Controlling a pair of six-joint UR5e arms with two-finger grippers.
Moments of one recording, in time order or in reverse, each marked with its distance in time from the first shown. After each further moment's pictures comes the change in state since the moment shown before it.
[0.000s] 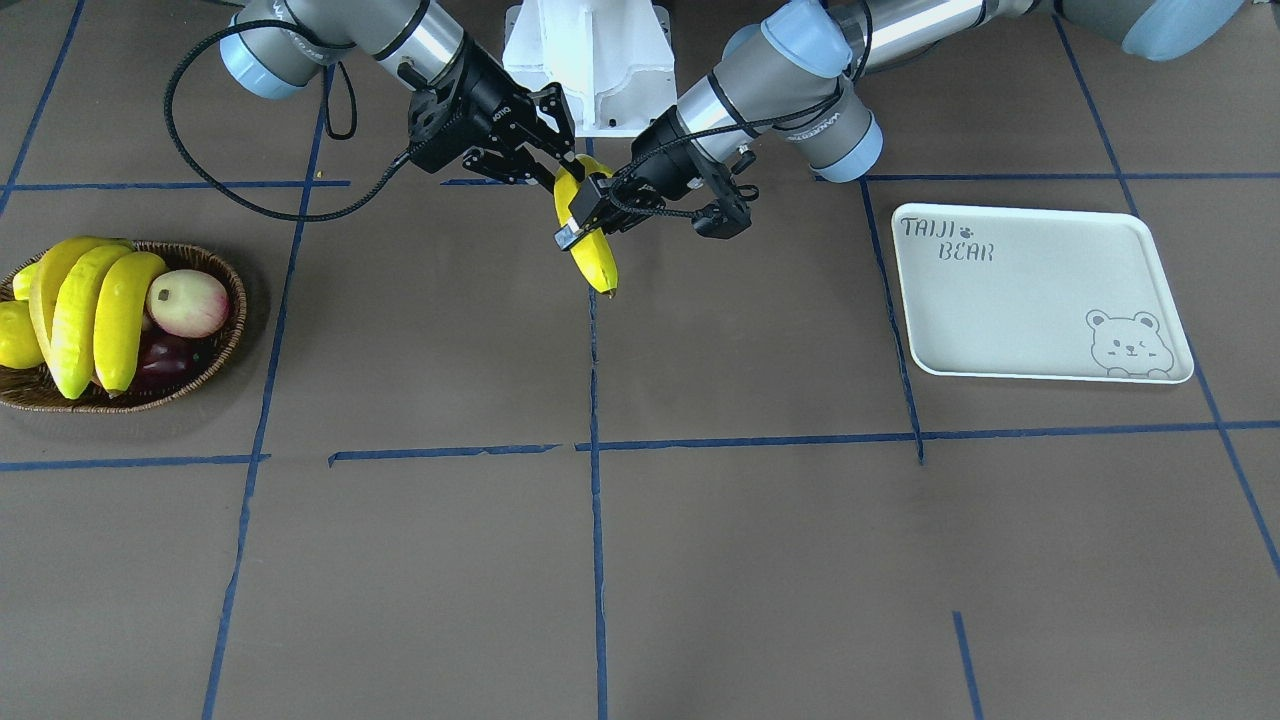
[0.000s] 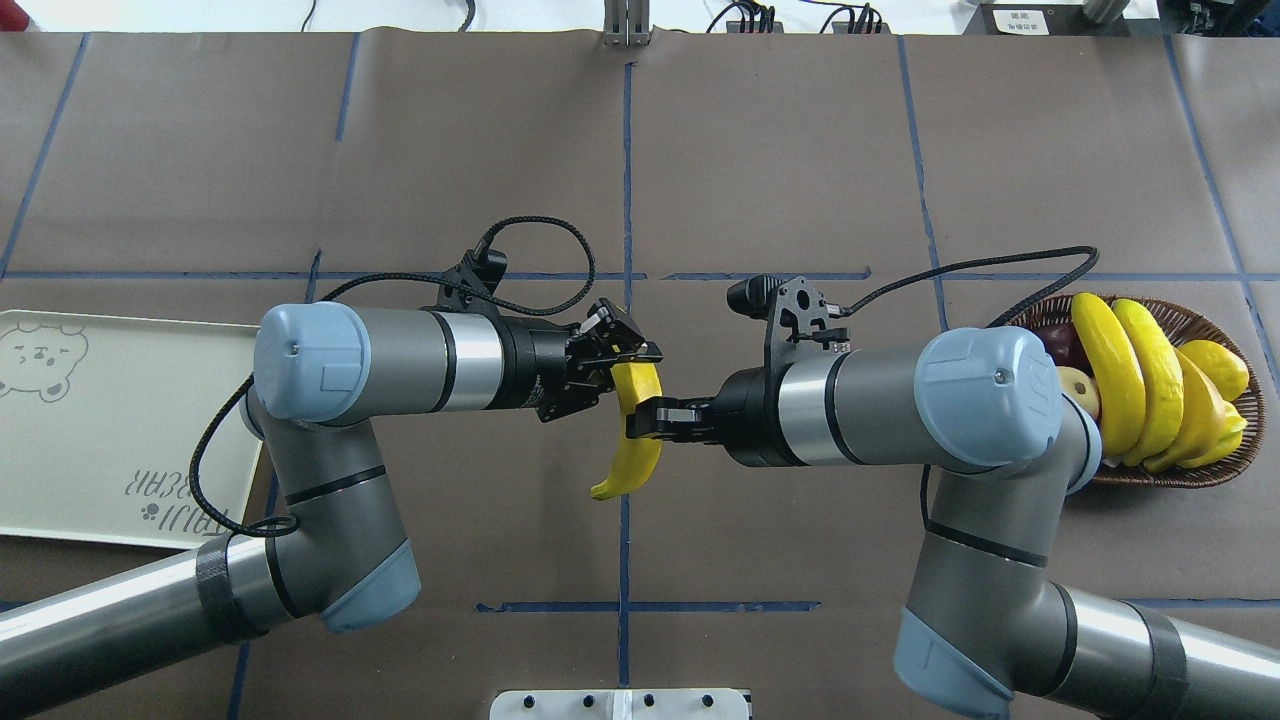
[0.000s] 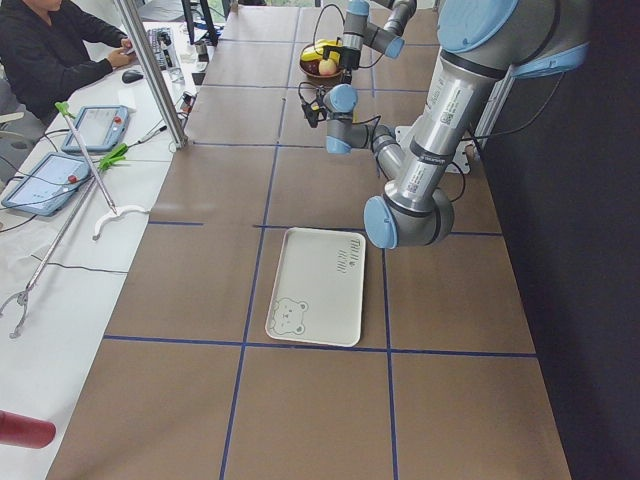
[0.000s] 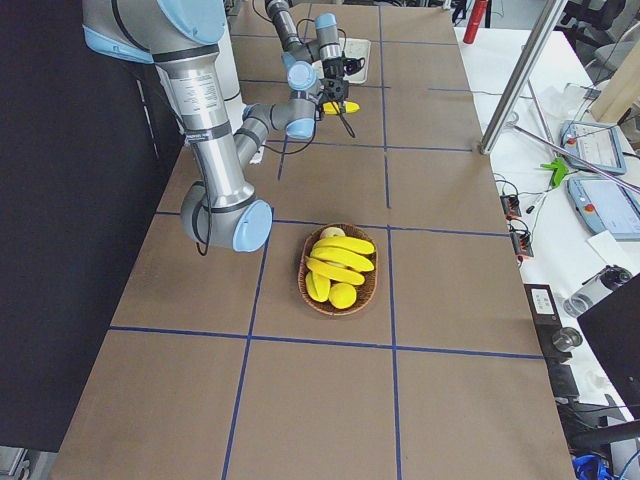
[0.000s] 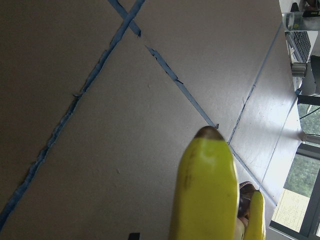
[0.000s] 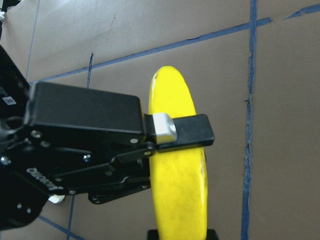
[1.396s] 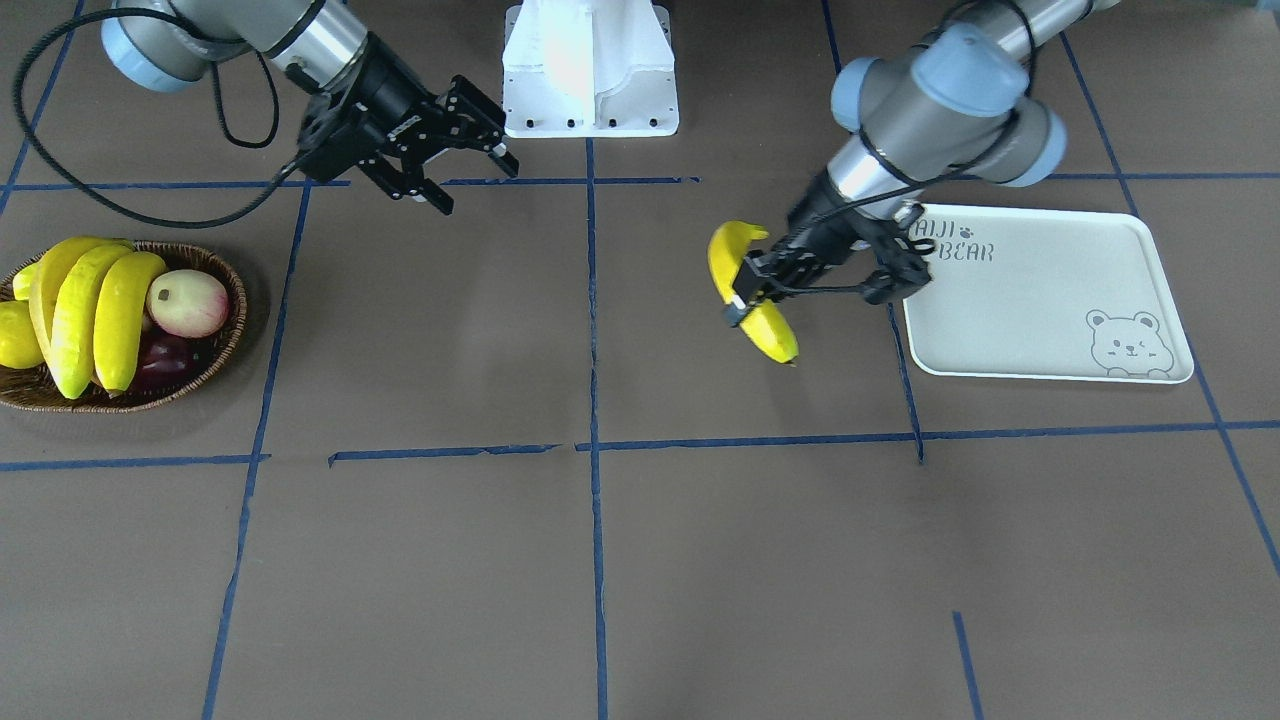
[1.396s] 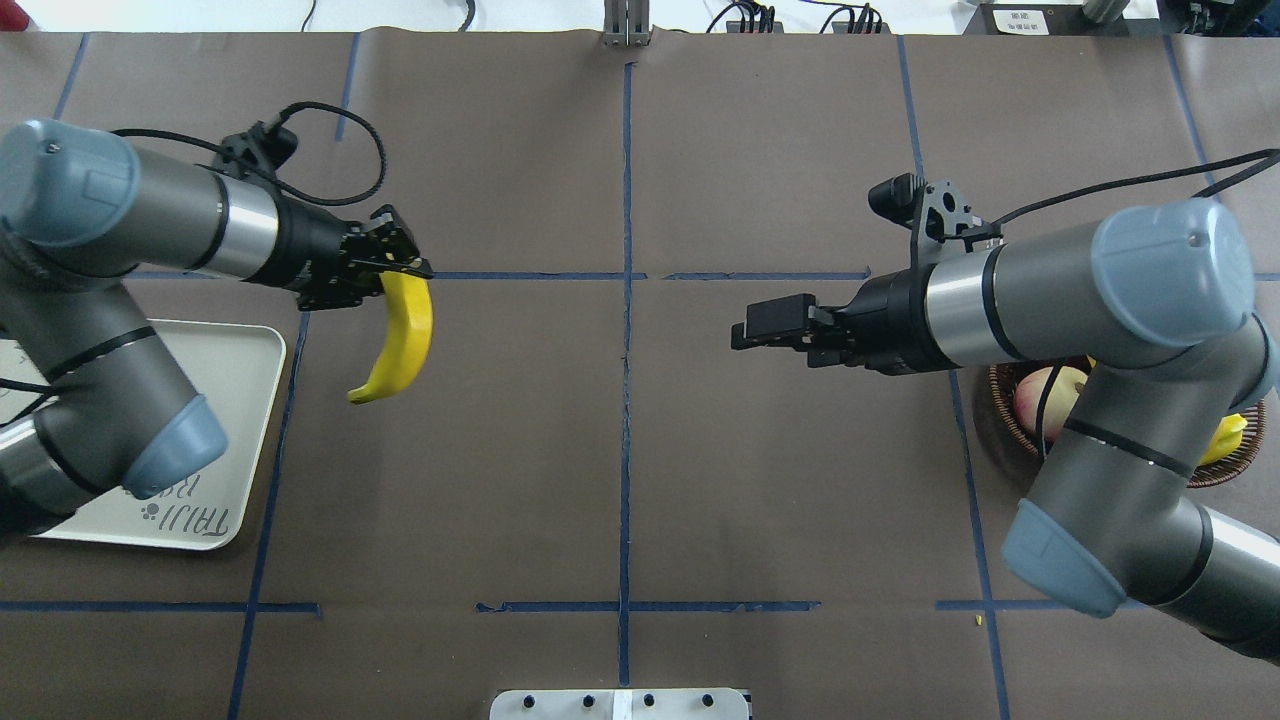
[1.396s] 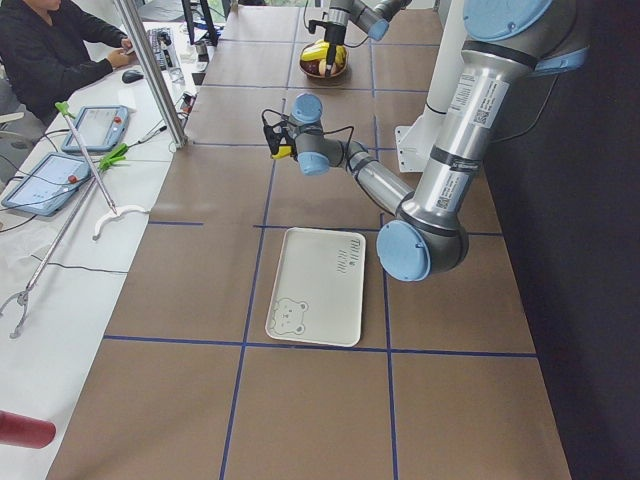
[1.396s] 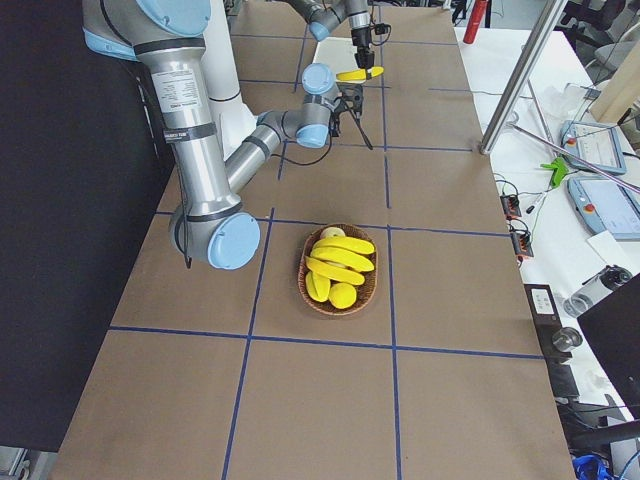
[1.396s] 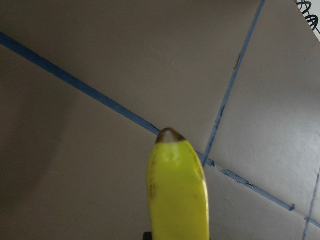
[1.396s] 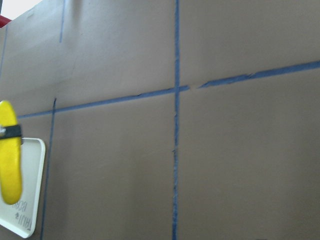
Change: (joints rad) left arm -0.330 0.298 -0.171 0.334 -0.286 0.439; right arm 0.246 -0.120 0.087 -0.098 0.187 -0.037
